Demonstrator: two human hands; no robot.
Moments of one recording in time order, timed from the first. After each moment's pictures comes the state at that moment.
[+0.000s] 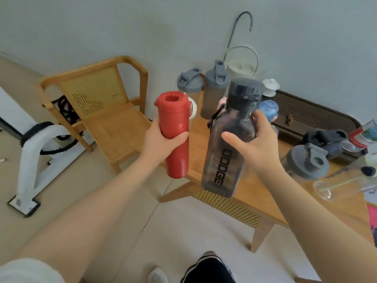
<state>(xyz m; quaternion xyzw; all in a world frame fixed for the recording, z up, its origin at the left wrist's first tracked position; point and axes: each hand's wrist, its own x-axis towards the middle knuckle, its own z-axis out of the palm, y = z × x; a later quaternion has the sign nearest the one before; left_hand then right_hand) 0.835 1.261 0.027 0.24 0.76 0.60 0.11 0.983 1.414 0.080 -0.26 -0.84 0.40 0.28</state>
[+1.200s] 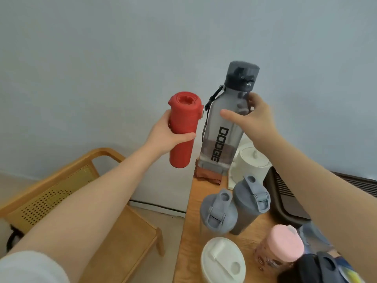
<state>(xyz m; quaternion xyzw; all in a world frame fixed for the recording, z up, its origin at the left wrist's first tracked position) 0.460 1.462 0.144 0.42 0.69 0.56 0.18 0.627 1.593 0.190 -0.31 -0.76 0.41 0.39</state>
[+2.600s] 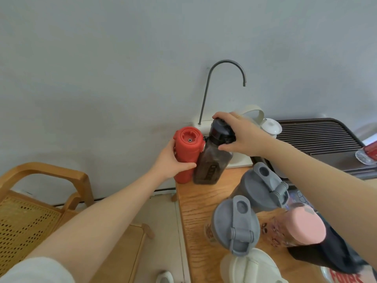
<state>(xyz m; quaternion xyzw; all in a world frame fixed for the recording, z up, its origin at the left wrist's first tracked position) 0.422 1.571 -0.010 0.50 0.63 0.42 0.41 0.611 1.655 0.096 -0.37 -0.90 0.20 0.06</state>
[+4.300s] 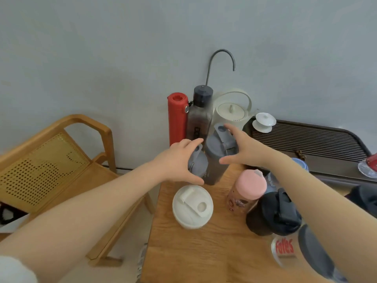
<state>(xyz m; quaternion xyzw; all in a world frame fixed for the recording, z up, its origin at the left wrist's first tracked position) 0.589 1.444 0.051 0.64 0.73 0.13 0.23 0.756 1.583 0.077 -0.33 -0.88 0.33 -0.02</state>
